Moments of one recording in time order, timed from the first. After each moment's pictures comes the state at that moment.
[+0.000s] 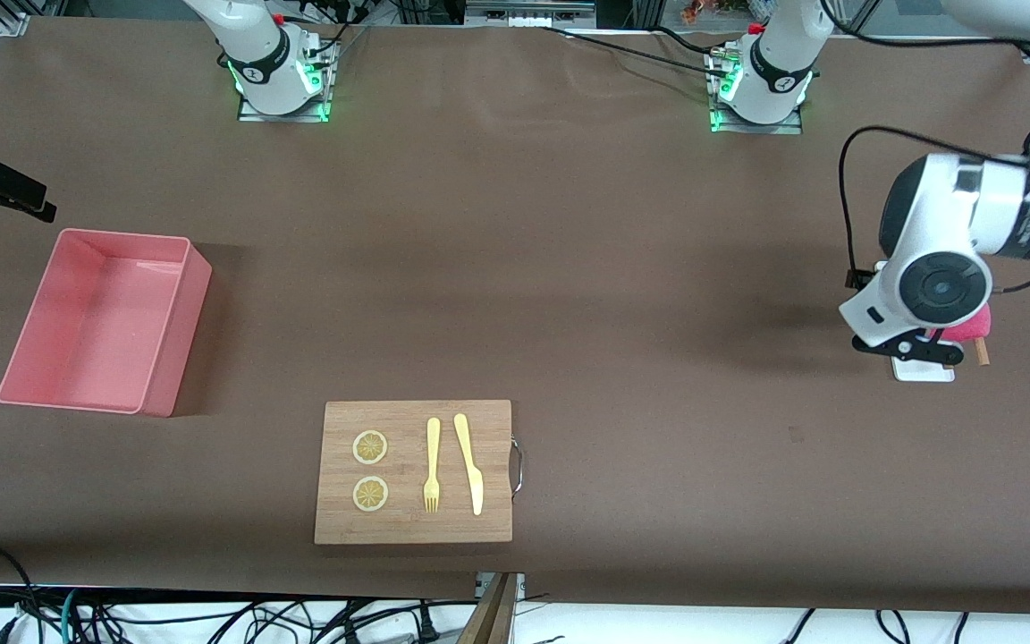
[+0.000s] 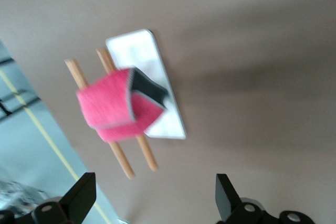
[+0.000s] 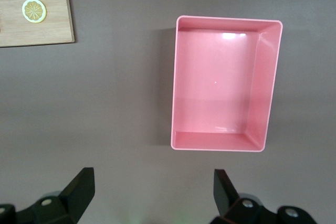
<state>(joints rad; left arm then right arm) -0.05 0.36 -0.06 -1.73 0.55 1.65 -0.03 -0.09 0.06 0.02 -1.50 -0.03 1.50 -0.03</state>
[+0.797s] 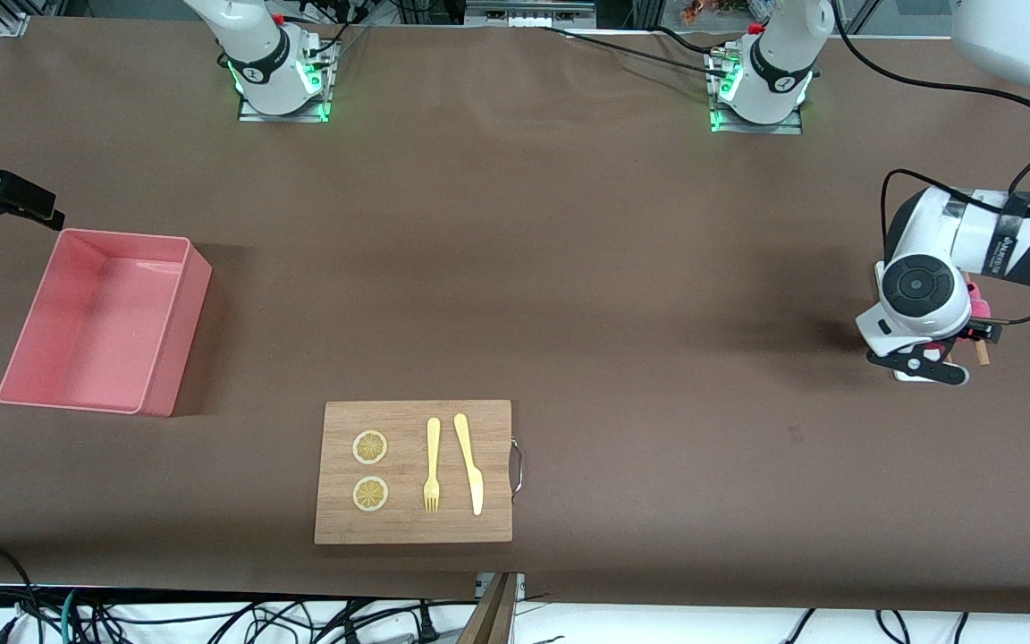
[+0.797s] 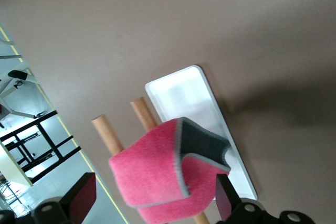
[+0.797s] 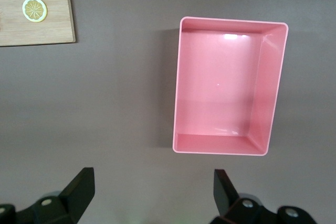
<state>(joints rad) 0.08 0.38 -0.05 -1.94 0.79 2.02 -0.03 -0.09 0.08 0.02 -1.50 -0.03 1.51 -0.03</state>
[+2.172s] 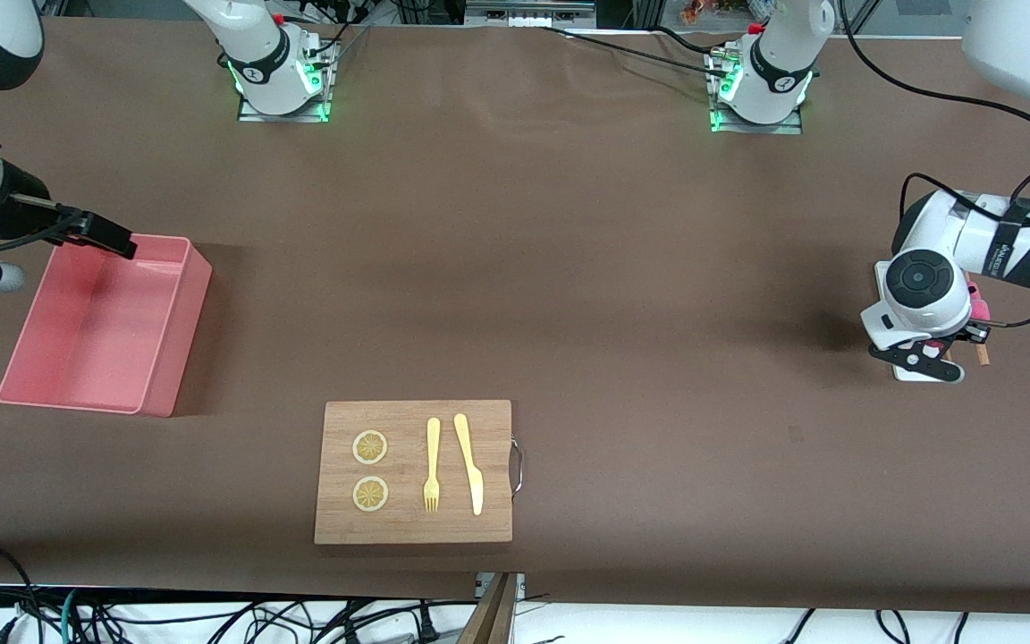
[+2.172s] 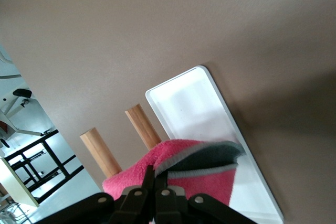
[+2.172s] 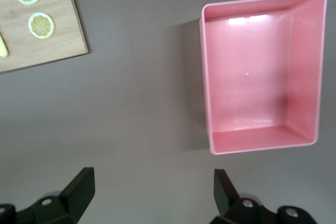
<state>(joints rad) 0.17 0.37 -0.09 -2.00 0.87 2.13 -0.03 -0.09 0.10 0.14 -1.59 0.01 1.60 0.28</state>
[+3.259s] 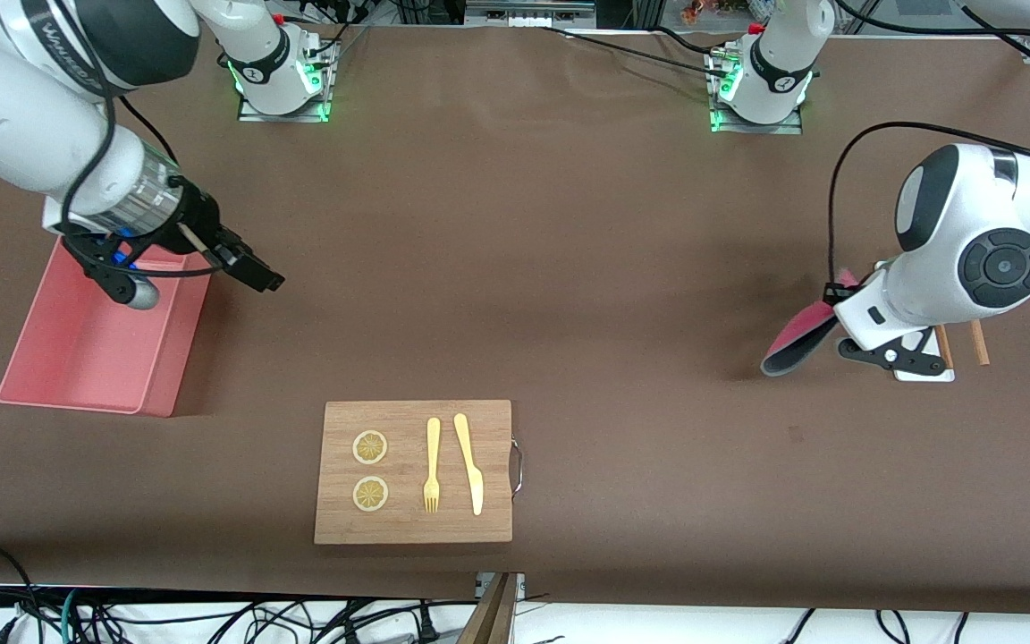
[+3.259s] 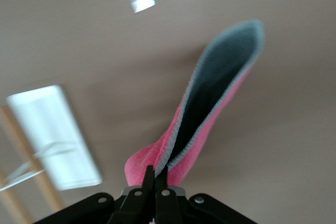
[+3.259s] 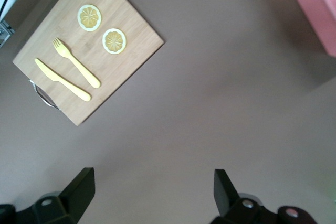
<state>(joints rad) 0.09 0.32 -0.25 -1.66 0.11 1.73 0.05 -0.06 0.18 0.38 -1.60 0.12 1.81 1.02</state>
